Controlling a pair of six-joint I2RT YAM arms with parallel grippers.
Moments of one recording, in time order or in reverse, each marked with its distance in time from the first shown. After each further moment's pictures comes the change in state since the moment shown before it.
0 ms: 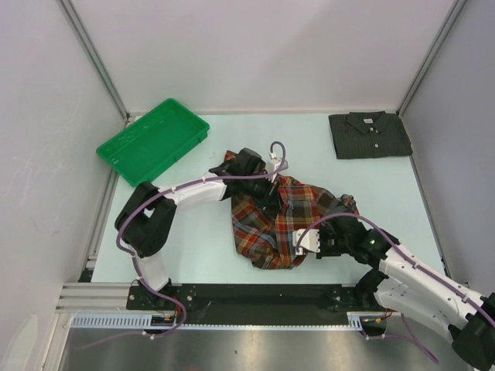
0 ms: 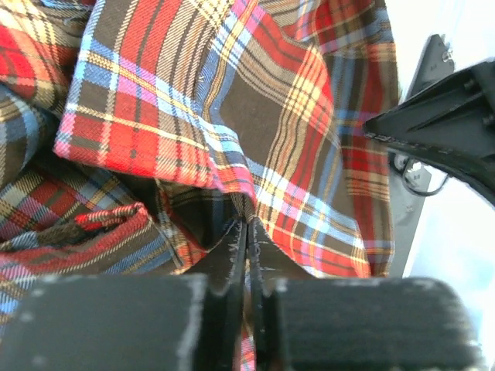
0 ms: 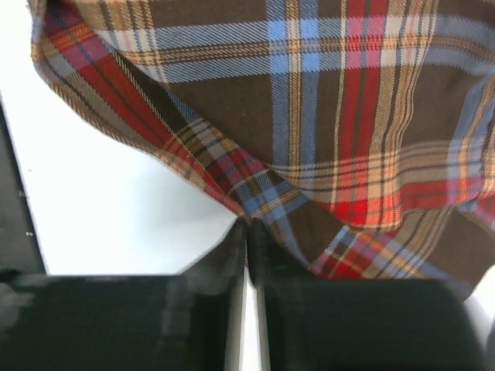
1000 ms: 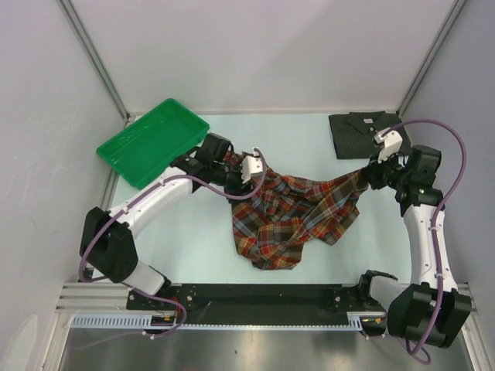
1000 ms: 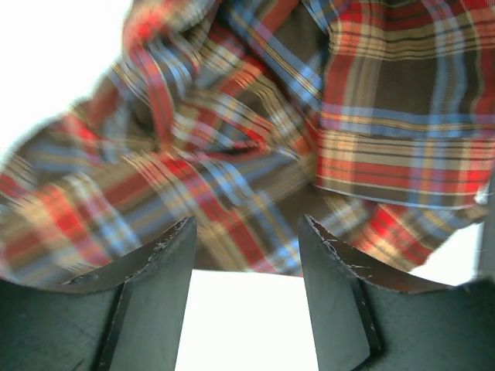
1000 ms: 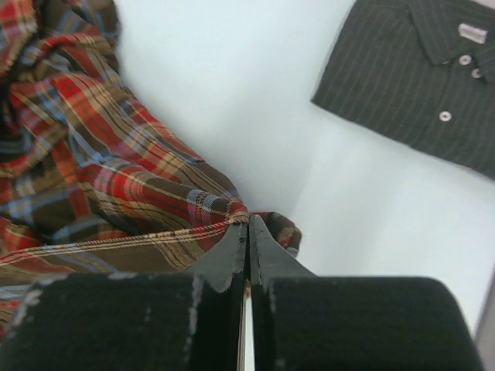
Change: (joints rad) left arm 0.138 -0.295 0.024 -0.390 -0.053 0.794; right arm -0.939 0.274 0.426 0.237 -0.390 0.505
